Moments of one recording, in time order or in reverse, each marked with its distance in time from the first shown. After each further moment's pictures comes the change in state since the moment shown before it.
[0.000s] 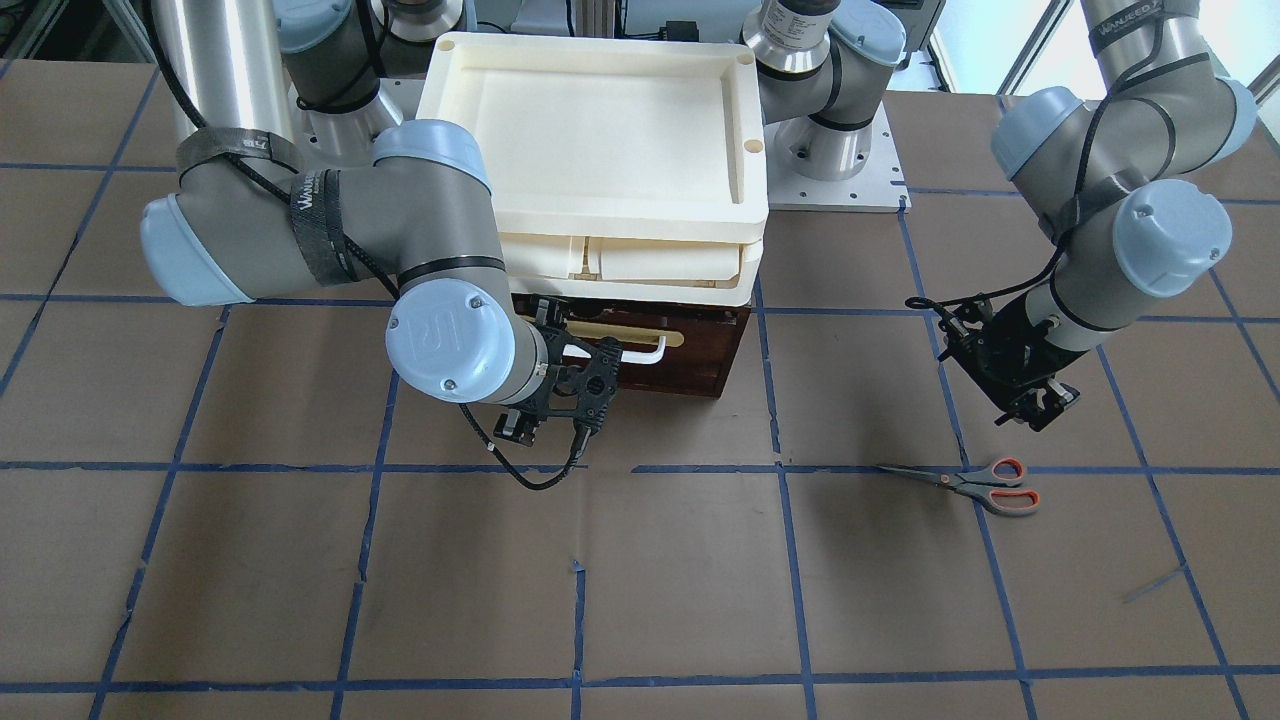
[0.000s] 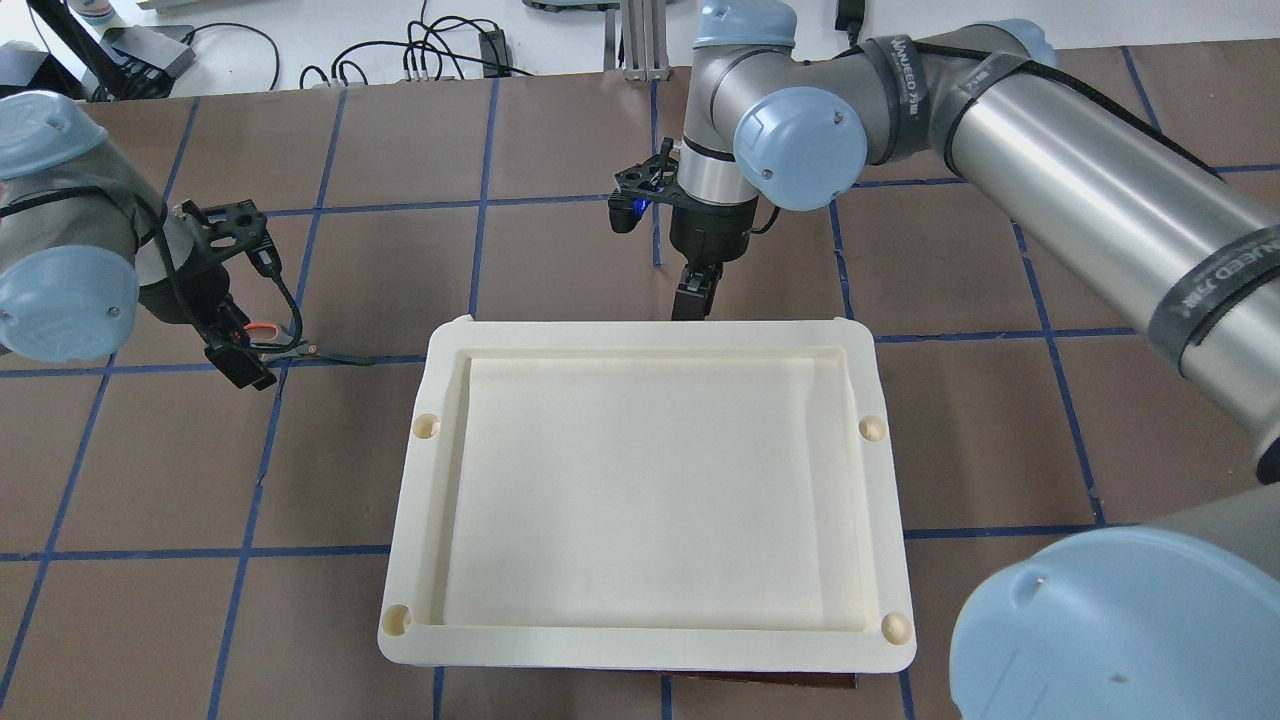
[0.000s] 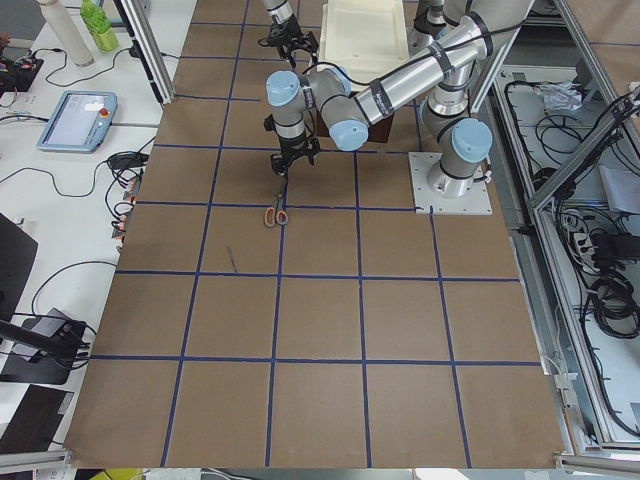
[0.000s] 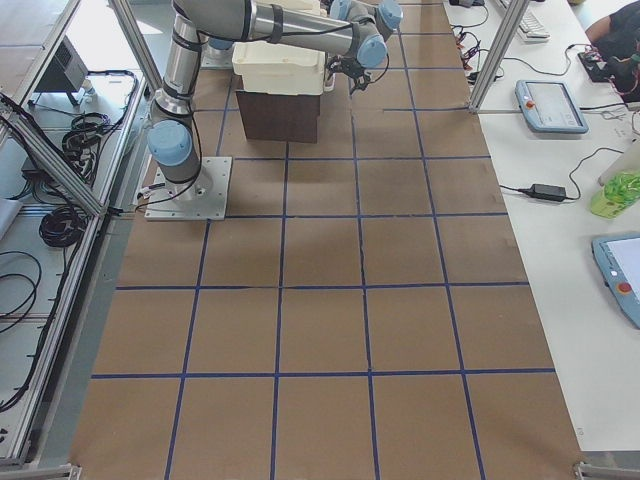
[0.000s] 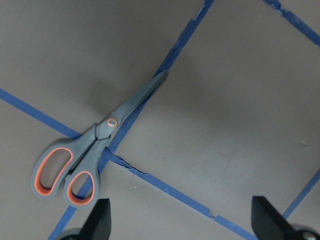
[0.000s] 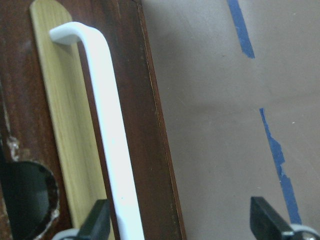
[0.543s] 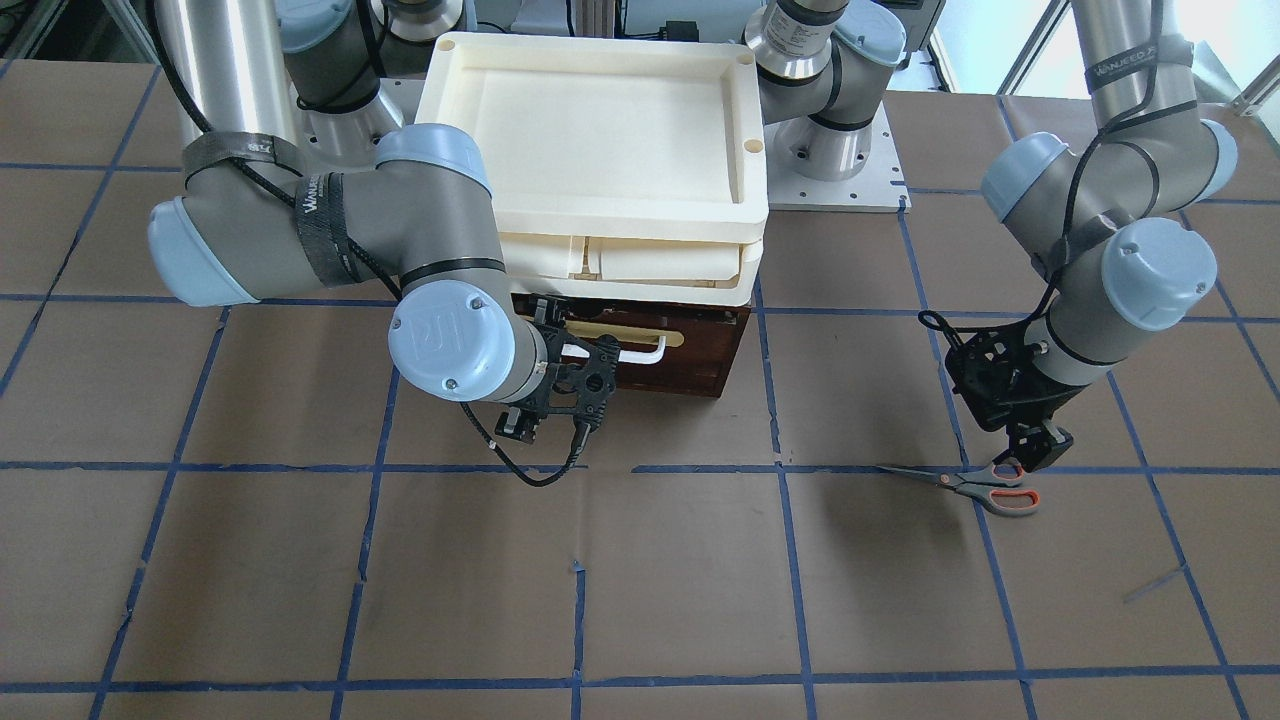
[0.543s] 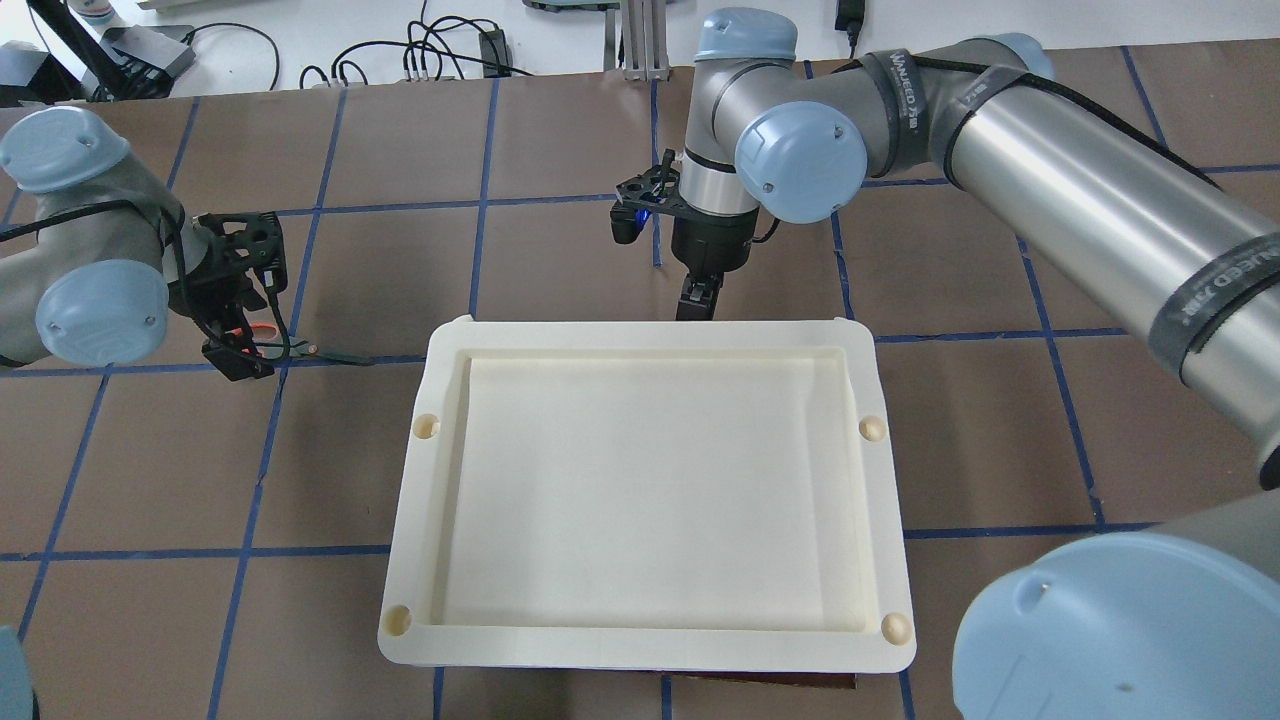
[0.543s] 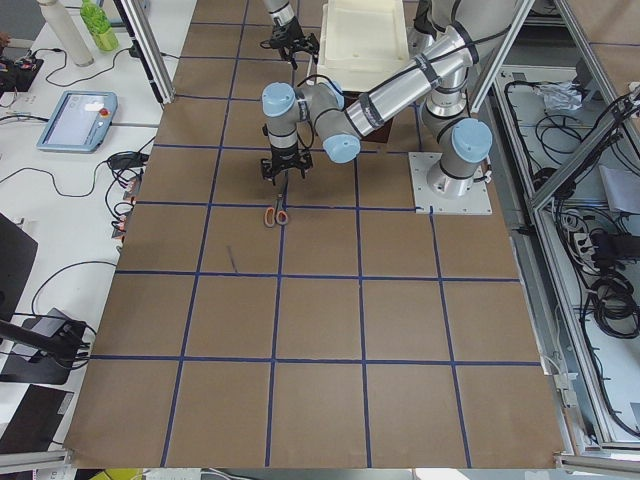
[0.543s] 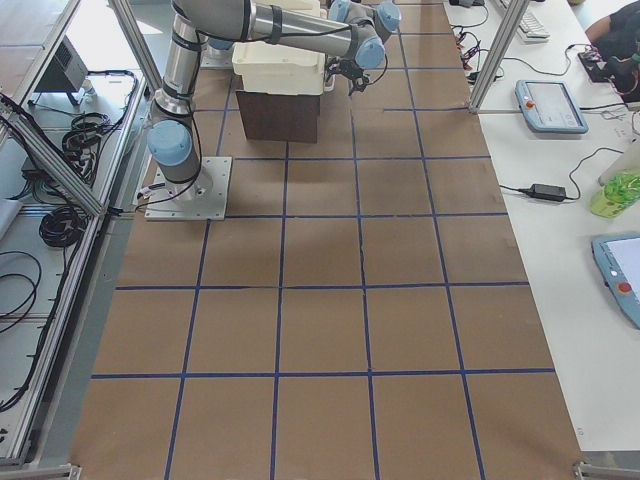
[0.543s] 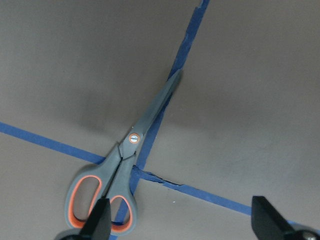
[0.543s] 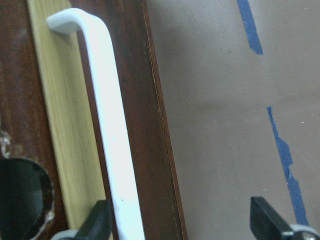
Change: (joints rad) left arm 0.001 -0.081 -0.007 0.172 0.002 0.298; right arm 0.000 -0.005 0.032 -0.022 0.001 -0.016
